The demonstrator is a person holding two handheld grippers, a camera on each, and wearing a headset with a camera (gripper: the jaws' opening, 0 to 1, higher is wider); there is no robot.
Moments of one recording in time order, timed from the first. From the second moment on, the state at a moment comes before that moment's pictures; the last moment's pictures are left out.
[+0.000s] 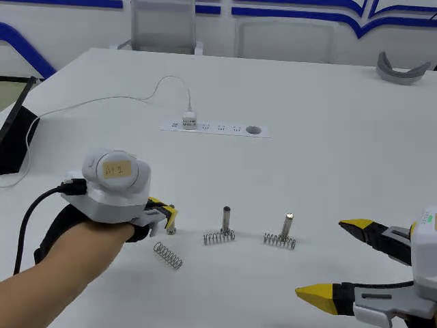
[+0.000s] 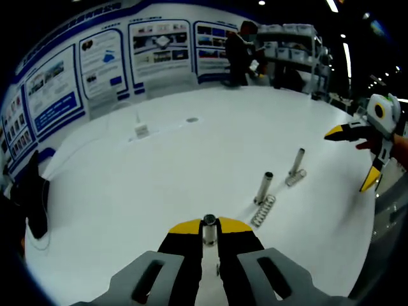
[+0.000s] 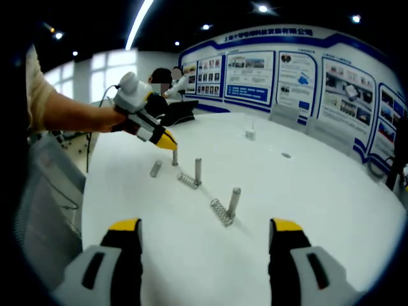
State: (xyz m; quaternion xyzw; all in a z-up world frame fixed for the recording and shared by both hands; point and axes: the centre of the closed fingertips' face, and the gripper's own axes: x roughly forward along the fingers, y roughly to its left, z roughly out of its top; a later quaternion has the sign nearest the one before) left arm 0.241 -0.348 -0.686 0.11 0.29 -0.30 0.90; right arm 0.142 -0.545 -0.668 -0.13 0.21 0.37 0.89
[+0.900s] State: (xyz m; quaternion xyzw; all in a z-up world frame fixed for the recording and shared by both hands) left arm 0.243 -0.346 -0.679 0.11 0.26 -0.32 0.90; right arm 0.142 -0.547 -0.667 -0.13 0.21 0.37 0.90
